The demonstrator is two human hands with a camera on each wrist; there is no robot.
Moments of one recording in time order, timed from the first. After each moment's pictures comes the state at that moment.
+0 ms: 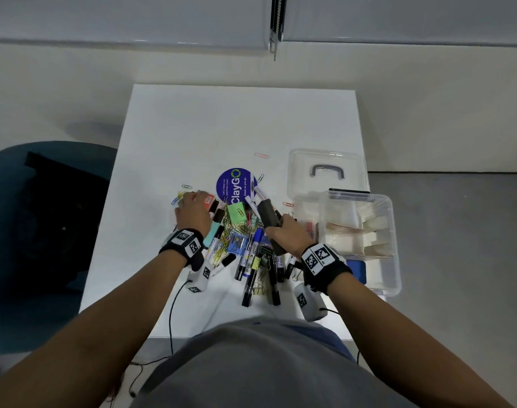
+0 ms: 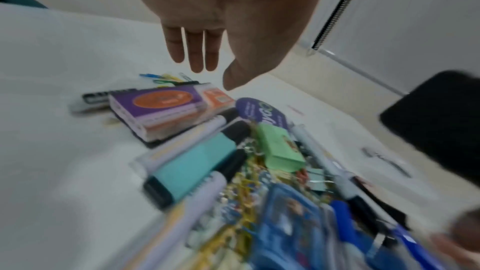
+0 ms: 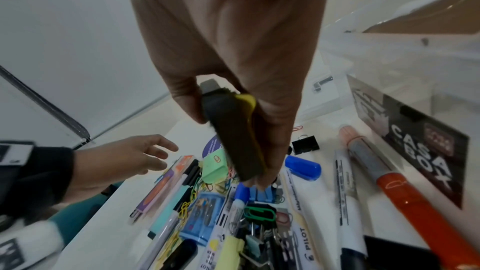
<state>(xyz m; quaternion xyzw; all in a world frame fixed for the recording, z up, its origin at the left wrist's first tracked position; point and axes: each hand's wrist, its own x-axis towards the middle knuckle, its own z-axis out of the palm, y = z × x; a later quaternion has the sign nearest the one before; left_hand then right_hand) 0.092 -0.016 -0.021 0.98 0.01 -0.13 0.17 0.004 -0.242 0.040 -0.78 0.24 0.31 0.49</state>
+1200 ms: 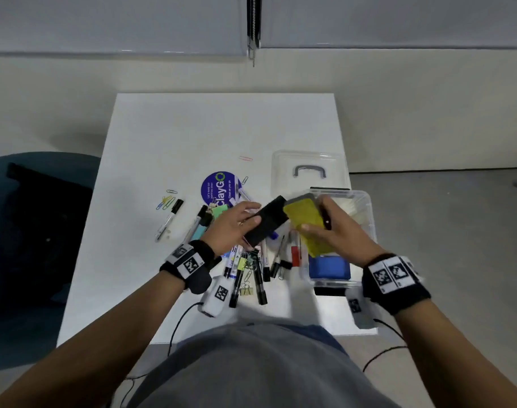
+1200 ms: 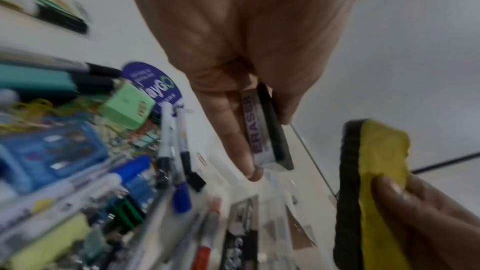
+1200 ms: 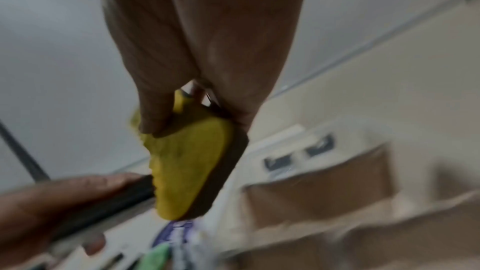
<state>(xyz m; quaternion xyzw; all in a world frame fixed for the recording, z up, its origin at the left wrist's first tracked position) 0.034 -0.102 0.058 0.72 -0.07 -0.36 0.58 -0.053 -0.349 0.120 -0.83 0.08 0.15 0.54</state>
